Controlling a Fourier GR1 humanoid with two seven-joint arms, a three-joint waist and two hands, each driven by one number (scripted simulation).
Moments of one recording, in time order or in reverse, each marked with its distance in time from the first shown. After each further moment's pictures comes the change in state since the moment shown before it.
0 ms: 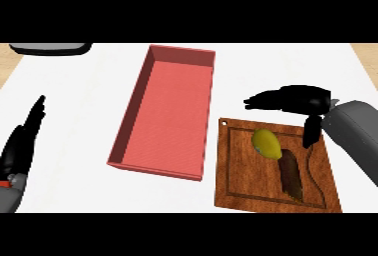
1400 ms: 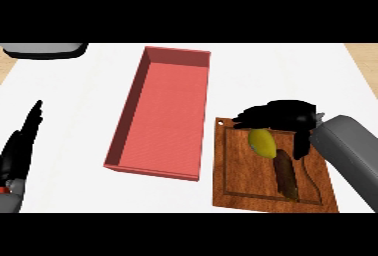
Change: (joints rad) left arm 0.055 -0.083 0.123 -0.037 -0.113 -0.072 0.019; right arm 0.111 0.048 -0.049 -0.165 0.141 0.039 0.002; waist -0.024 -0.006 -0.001
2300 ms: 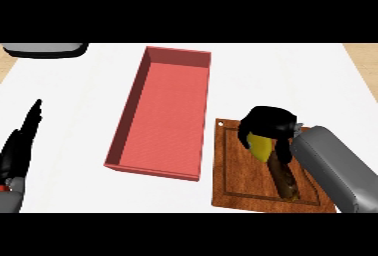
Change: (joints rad) left arm -0.008 -0.046 0.068 0.016 -0.067 -0.054 -0.009; right arm 0.068 0.152 -0.085 0.025 0.182 -0.135 0.087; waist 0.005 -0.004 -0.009
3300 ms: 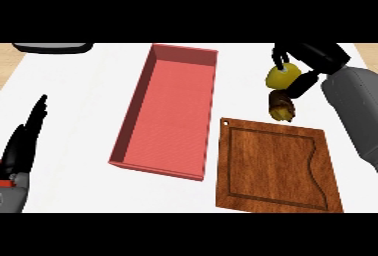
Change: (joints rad) left arm -0.023 -0.028 0.013 -0.023 -0.033 -0.029 0.017; right arm -0.355 -0.028 -0.427 0.422 -0.077 -0.302 -0.099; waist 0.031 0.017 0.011
